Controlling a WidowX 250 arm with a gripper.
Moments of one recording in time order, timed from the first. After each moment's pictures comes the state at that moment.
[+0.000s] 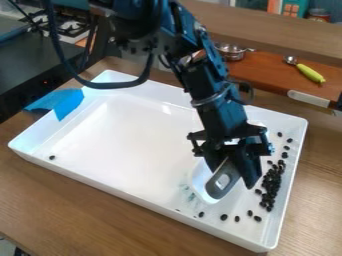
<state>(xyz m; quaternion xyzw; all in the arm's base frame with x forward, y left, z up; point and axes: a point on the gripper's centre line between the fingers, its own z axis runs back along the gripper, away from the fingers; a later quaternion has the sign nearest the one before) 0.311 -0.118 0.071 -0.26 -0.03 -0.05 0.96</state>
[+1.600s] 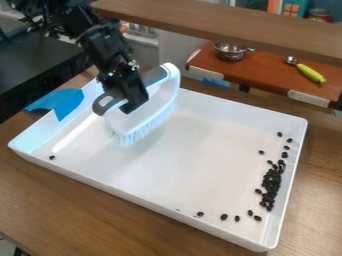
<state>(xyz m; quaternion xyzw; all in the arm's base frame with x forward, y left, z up) 0.332 0.046 0.101 -0.38 -0.04 -0.13 0.92</state>
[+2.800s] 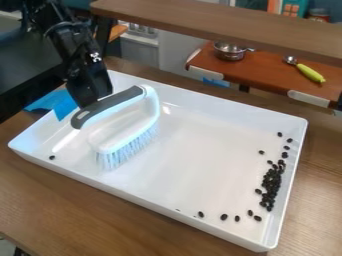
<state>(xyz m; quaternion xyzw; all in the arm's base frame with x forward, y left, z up) 0.312 0.098 0.100 -0.38 0.05 -0.11 0.92</state>
